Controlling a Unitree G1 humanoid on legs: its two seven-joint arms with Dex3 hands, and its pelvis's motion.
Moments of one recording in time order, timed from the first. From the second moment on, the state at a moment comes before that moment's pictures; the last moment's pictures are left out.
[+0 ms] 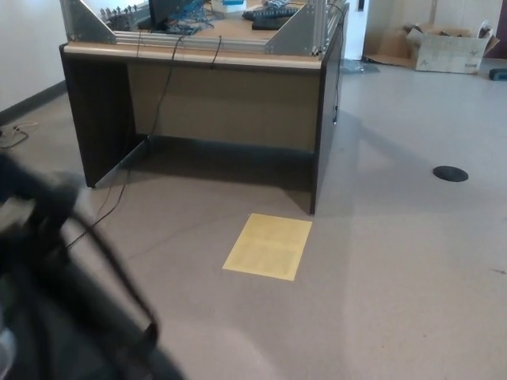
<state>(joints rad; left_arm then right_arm) -0.59 0.53 0.17 0.32 0.67 -0.86 0.83 -0.29 -0.35 0.15 1.00 -0.31 -0.50 -0.13</state>
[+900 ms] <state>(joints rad) -1.39 0.25 -0.27 0.82 0.81 -0.63 0.82 -0.33 -0.33 0.14 1.03 -0.31 -0.51 -0.13</state>
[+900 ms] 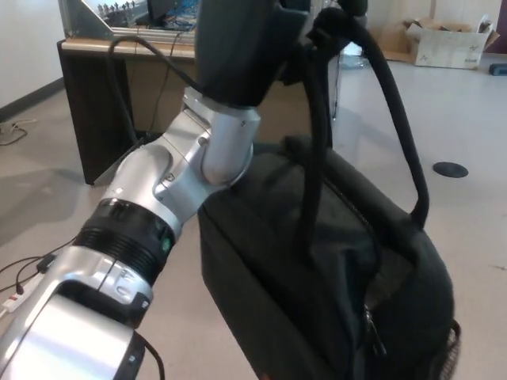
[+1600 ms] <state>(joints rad) -1.27 0.29 -0.30 0.73 0.81 -0.60 0.82 -0.31 -0.32 0.14 1.05 -0.31 -0.53 -0.12</state>
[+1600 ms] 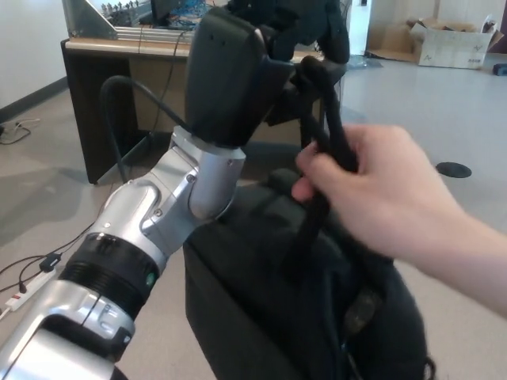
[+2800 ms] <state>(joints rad) -0.84 0.39 -0.21 0.04 0.69 -0.43 0.37 -0.27 -0.32 0.15 1.04 -0.31 -0.54 -0.12</state>
